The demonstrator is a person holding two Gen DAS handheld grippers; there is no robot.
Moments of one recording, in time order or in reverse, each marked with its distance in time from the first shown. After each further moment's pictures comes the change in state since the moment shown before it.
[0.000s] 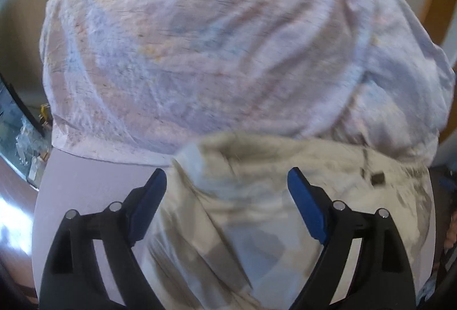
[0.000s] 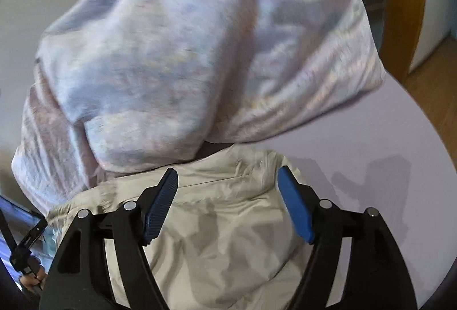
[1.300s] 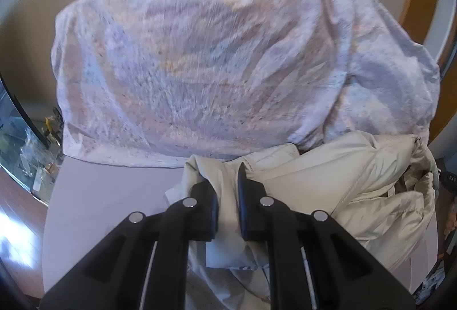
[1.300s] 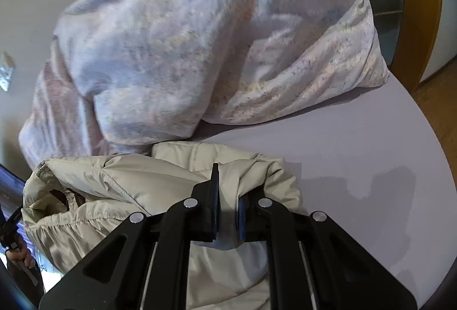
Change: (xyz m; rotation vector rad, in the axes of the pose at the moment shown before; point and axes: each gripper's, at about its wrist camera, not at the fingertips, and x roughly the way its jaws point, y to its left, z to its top) left arm -0.029 0.017 -0.005 0.027 -0.066 -0.006; right arm -0.009 -0.043 -0.011 -0.024 0.022 -0.003
